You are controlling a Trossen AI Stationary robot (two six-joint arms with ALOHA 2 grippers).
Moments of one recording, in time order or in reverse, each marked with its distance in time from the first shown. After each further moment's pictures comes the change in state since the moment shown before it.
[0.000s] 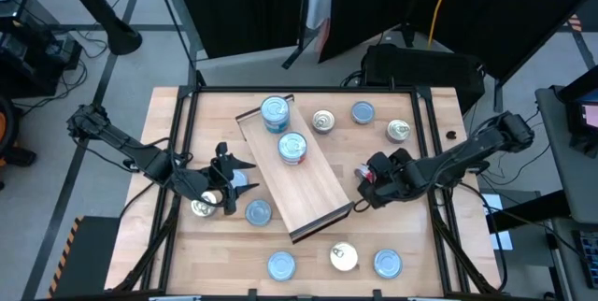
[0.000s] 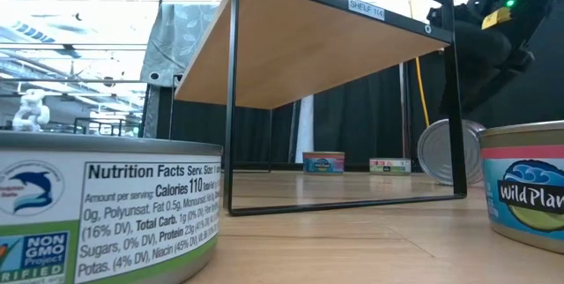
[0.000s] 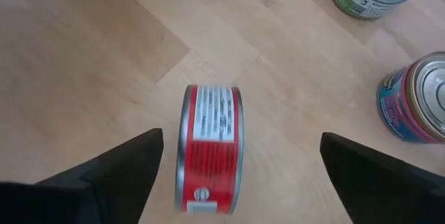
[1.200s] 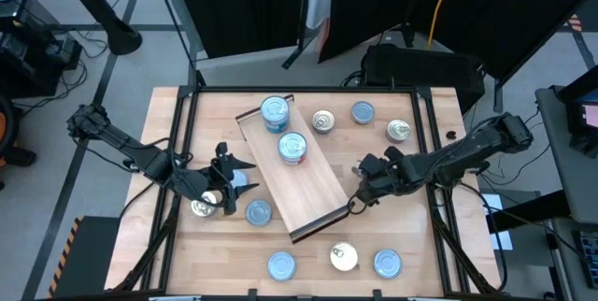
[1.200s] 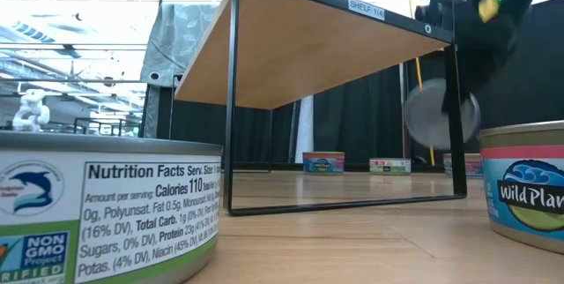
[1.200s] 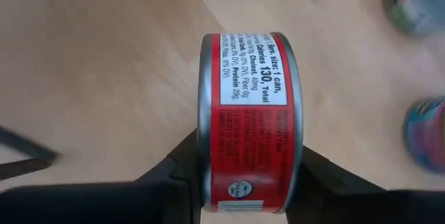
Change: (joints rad) left arm 0.000 0.000 0.000 -0.010 0.000 0.001; right arm -0.068 0.007 0.053 0.041 -0.134 -0.278
